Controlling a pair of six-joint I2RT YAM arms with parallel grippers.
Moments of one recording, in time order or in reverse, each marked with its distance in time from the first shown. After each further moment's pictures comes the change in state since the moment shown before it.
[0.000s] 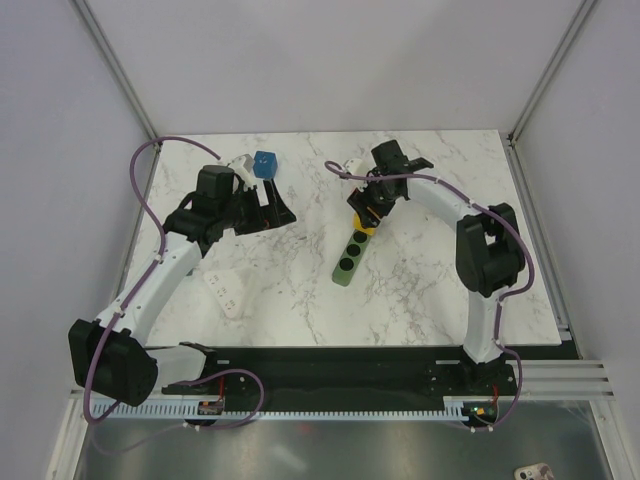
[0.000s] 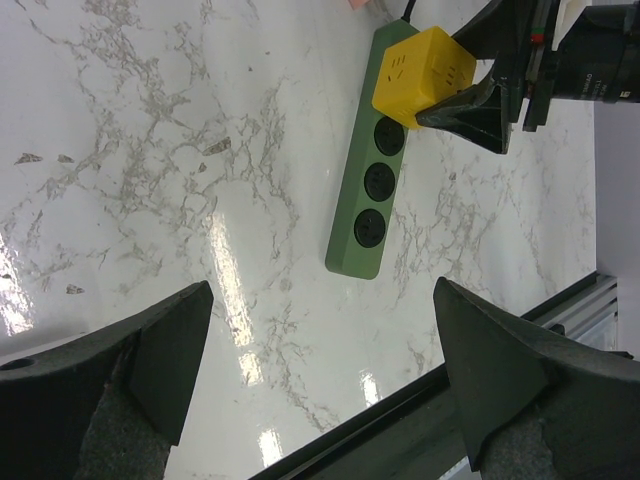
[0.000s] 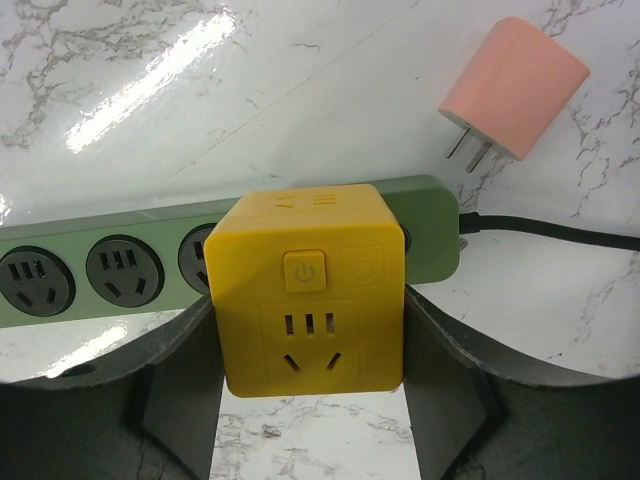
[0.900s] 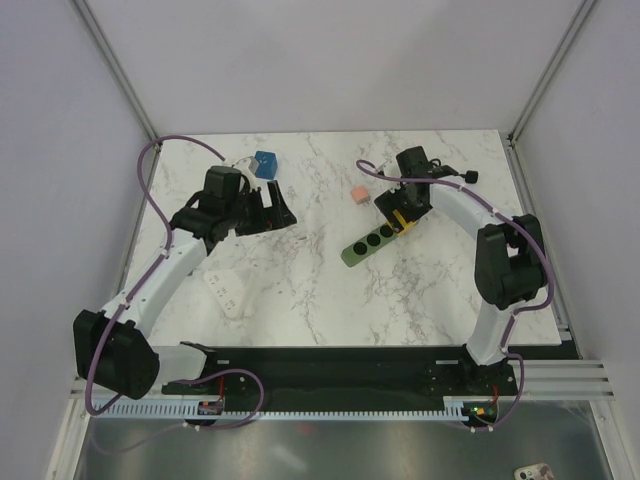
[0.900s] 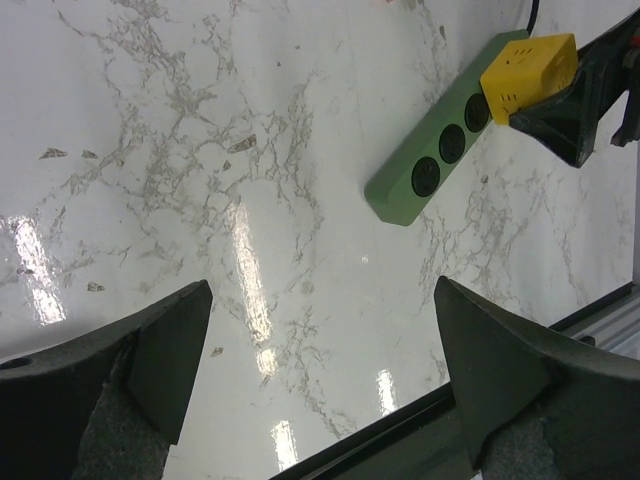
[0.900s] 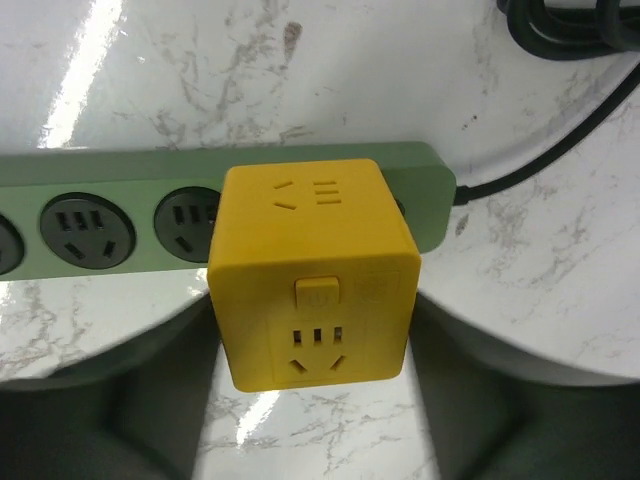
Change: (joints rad) left arm -0.020 0.034 -0.001 0.000 -0.063 0.010; right arm -0.093 -0.162 -0.182 0.018 0.283 0.216
